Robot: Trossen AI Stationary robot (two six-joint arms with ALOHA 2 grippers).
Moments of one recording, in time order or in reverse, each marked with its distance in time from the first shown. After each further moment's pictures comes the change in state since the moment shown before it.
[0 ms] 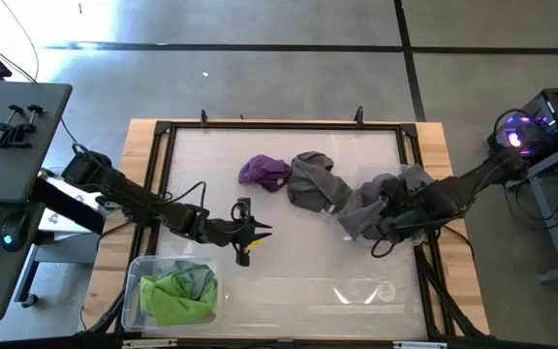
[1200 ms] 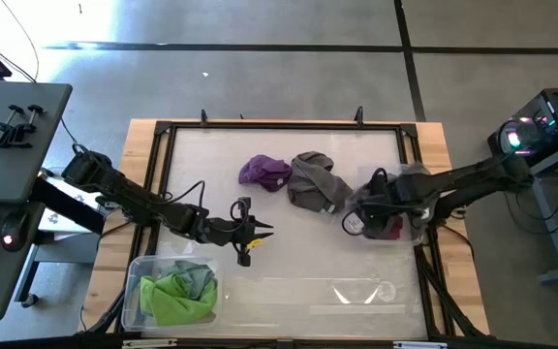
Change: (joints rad) left arm 0.000 0.000 0.000 0.039 0.000 0.002; right arm -0.366 0.004 -0.397 0.264 -0.112 -0.221
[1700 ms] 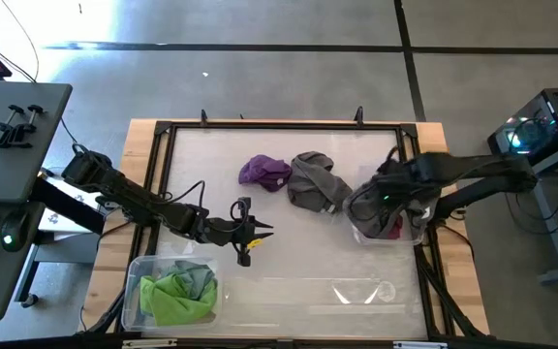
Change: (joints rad) left arm -0.001 0.000 0.000 -0.003 0.000 -0.002; right arm -0.024 -0.038 0.373 -0.268 -0.094 0.011
